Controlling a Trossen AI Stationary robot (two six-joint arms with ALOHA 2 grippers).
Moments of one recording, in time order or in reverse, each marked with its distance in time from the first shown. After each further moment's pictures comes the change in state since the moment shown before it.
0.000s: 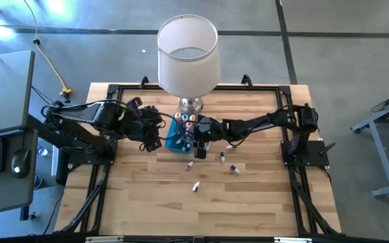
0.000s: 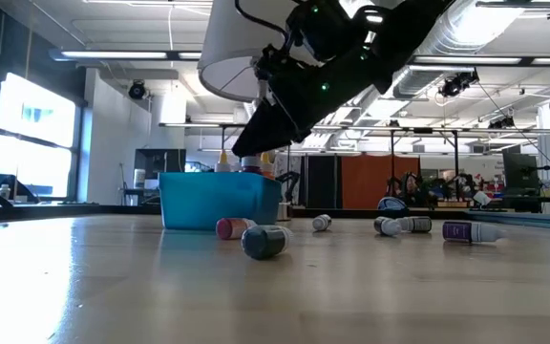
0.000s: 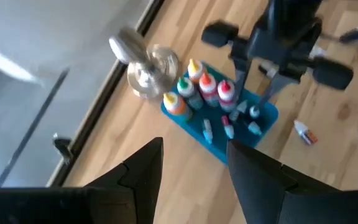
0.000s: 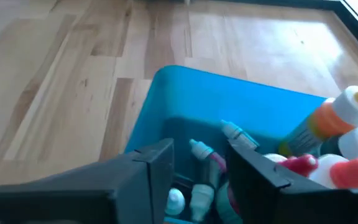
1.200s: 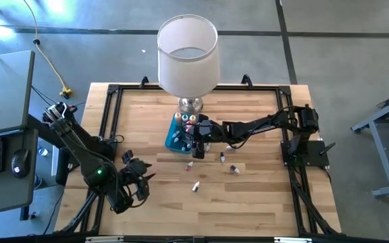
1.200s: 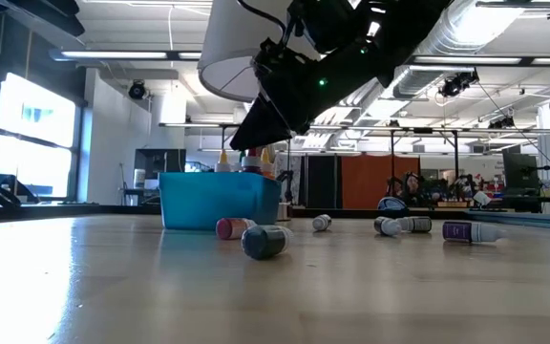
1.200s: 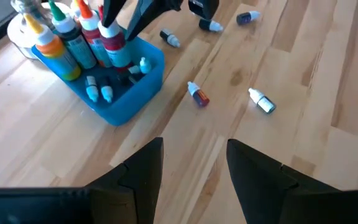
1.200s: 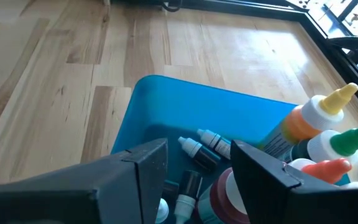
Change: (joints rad) left arm -0.601 -0.066 -0.657 0.481 -0.214 -0.679; right arm 0.035 -0.007 0.001 0.018 0.131 0.001
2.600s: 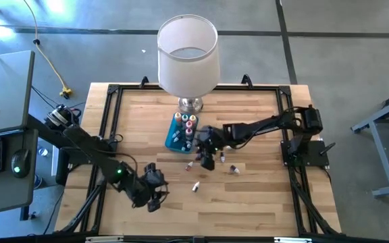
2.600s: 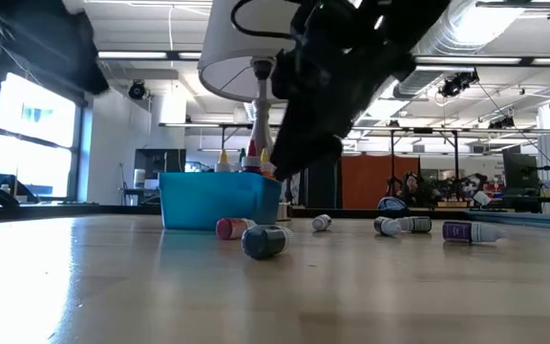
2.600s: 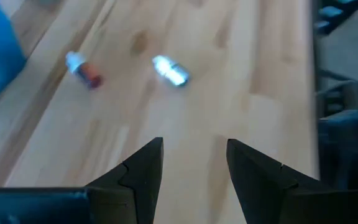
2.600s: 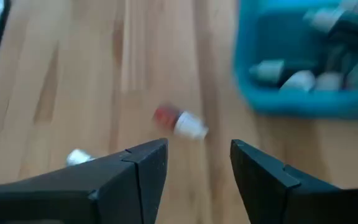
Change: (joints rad) left arm 0.156 0.080 -0.201 0.688 0.356 0.372; right arm 0.029 -0.038 0.000 -0.311 -0.352 0.343
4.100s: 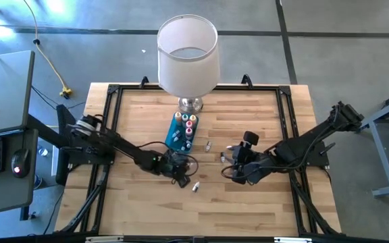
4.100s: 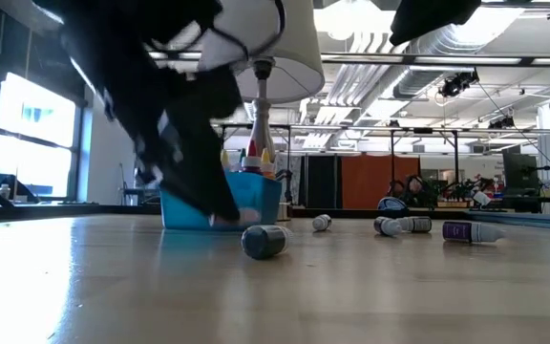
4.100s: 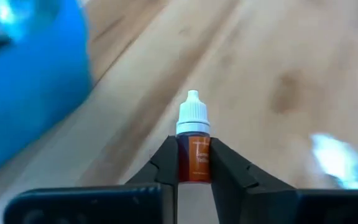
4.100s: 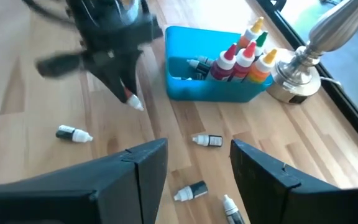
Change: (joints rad) left arm 0.362 0.347 0.000 0.281 0.084 0.041; right arm 0.518 -0.478 0.000 -0.603 0.922 0.278
